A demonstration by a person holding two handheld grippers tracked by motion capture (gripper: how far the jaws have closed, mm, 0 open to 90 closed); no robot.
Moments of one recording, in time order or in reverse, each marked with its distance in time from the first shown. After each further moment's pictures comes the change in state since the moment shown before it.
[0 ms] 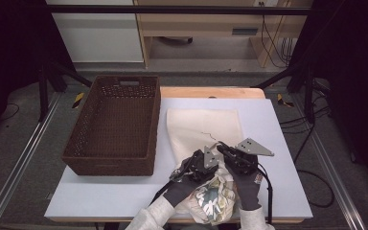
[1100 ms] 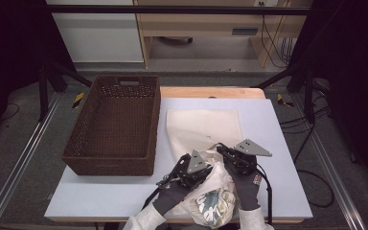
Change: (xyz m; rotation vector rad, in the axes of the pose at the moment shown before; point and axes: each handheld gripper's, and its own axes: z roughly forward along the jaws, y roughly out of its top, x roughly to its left) left arm -0.004 -0.011 -0.032 -0.108 -0.082 -0.064; right arm 0.000 -0.006 0.004 0.022 -0.012 0.000
